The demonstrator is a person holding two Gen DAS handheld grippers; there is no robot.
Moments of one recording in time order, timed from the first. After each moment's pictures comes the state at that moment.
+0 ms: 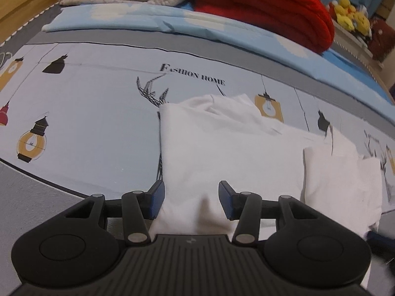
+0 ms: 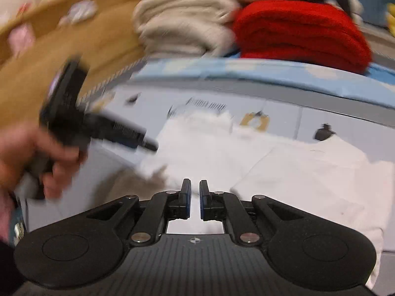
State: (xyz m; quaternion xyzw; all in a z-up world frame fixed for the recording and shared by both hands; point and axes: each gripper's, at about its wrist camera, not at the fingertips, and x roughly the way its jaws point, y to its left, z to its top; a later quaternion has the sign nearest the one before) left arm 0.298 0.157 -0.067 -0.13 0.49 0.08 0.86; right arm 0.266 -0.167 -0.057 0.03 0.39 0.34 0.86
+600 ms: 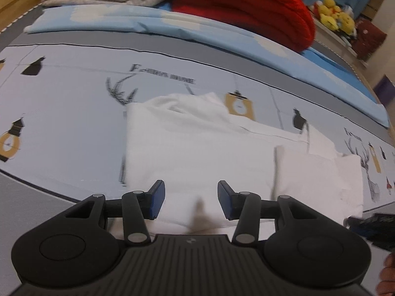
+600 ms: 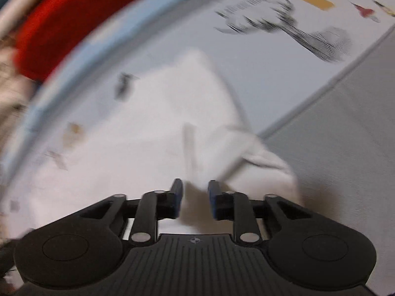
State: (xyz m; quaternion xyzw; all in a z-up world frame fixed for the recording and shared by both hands) left arm 0.304 0.120 -0.064 -0.14 0.49 0.03 0.86; right arm 0.305 -0.273 -0.131 0.24 0.55 -0.07 0.80
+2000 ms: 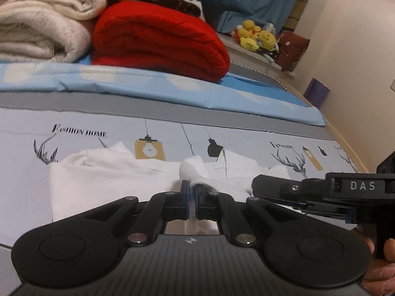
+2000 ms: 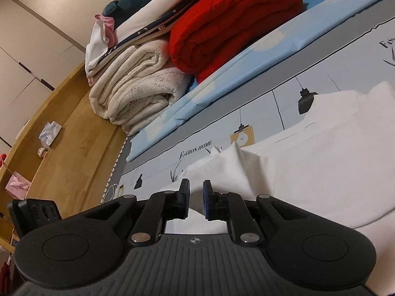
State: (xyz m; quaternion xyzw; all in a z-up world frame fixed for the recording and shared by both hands) left arm 0.292 0.077 -0.025 -0.13 0.37 -0.13 0.91; right arm 0.299 -0.200 -0.059 0.32 0.41 0.26 0.81
